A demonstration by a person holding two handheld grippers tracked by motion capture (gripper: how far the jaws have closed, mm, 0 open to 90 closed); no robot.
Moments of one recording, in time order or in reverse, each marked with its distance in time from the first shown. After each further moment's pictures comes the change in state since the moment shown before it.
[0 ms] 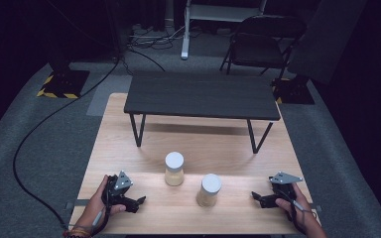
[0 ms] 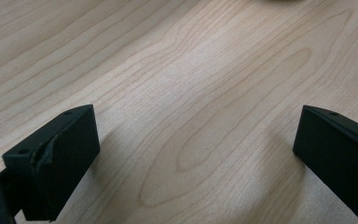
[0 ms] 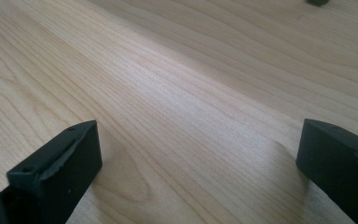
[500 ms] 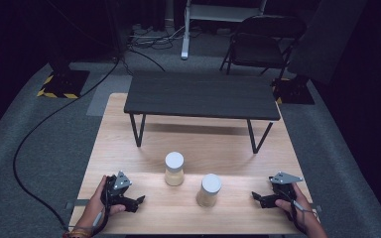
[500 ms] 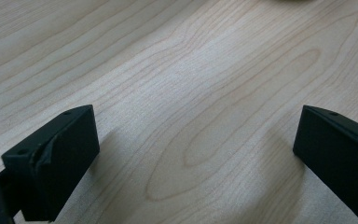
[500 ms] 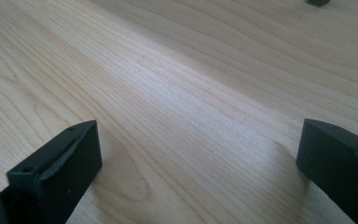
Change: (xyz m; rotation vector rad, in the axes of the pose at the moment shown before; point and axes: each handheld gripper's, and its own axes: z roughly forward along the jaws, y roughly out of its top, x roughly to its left) left arm -0.002 -0.001 -0.001 -0.002 0.017 -0.015; right arm -0.001 0.000 0.000 0.000 0.002 -0.003
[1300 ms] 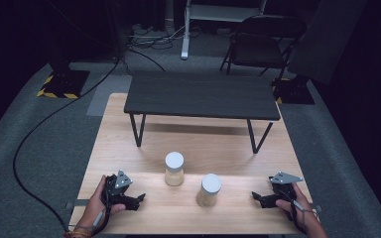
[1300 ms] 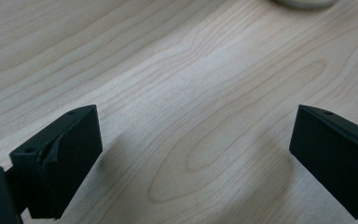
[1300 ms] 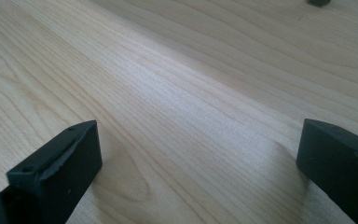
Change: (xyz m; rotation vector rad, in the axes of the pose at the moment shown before) left arm -0.009 0.004 -0.005 -0.017 0.038 -0.043; right arm -0.001 0.000 0.000 0.000 0.002 -0.002
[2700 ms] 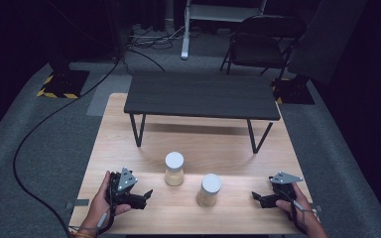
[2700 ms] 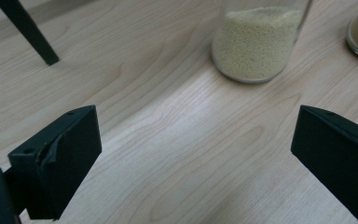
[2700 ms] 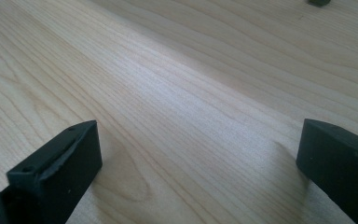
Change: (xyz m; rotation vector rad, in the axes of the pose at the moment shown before) left arm -0.028 0.015 -0.017 -0.113 0.008 0.048; right arm 0.000 0.000 0.000 0.000 0.000 0.000
